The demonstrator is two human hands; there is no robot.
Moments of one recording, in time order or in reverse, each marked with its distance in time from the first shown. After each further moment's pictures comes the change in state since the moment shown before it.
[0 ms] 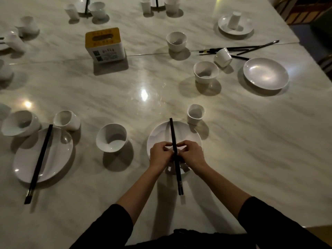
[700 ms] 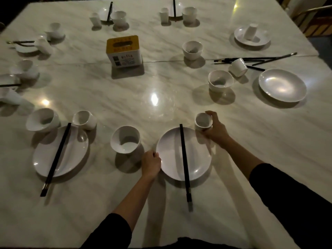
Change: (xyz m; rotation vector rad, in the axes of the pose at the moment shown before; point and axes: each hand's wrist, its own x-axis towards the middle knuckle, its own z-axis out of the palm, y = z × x) left_hand 0.002 -0.023 -0.047 0.083 0.202 -0.206; right_hand 0.079 -0.037 -0.064 -0.143 0.023 -0.124
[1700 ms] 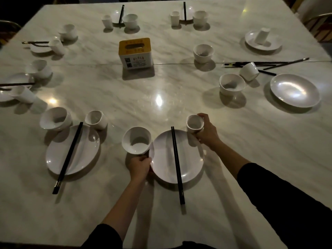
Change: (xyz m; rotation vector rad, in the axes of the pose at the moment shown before) left_hand 0.013 -0.035 -0.052 -0.311 0.164 -0.155; right_hand 0.002 -0.038 0.056 0.027 -0.012 -0.038
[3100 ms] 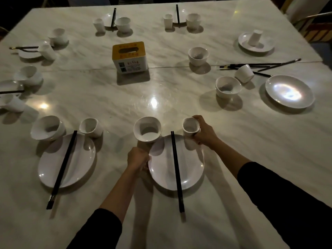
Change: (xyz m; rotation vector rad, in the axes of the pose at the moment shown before) left_hand 0.045 0.043 0.000 0.250 -0.163 0.022; right_hand 0.019 -0.008 -0.004 -0.099 -0.096 0.005
